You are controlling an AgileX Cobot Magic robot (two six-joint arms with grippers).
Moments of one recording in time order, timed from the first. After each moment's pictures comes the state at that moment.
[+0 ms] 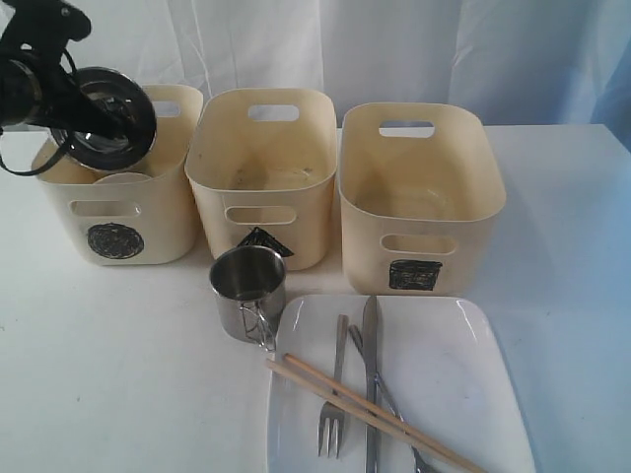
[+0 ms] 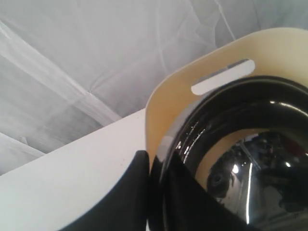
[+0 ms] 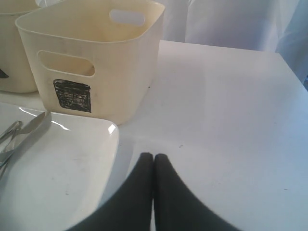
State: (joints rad) left arm -0.27 1.68 -1.15 1.67 0.33 -1.28; right arm 0.16 0.00 0.00 0.00 0.35 -0.03
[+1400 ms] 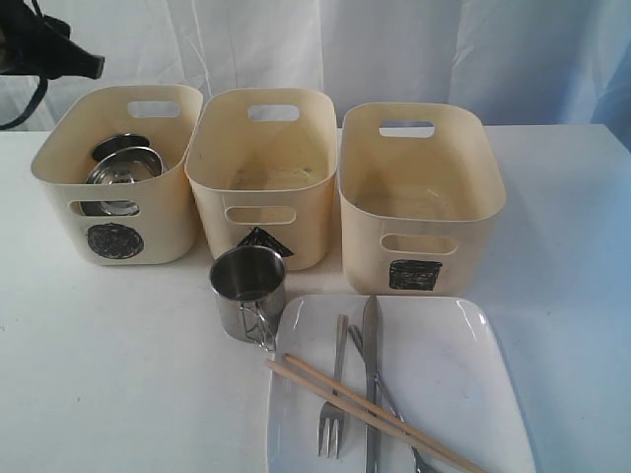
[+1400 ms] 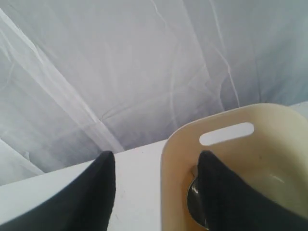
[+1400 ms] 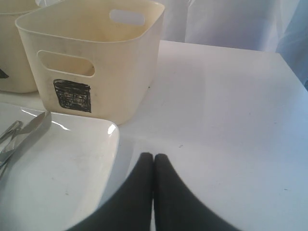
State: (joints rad) left arm -0.27 1.54 -1.16 1.64 0.30 -1.38; right arm 0.16 0.00 0.00 0.00 0.35 -0.03
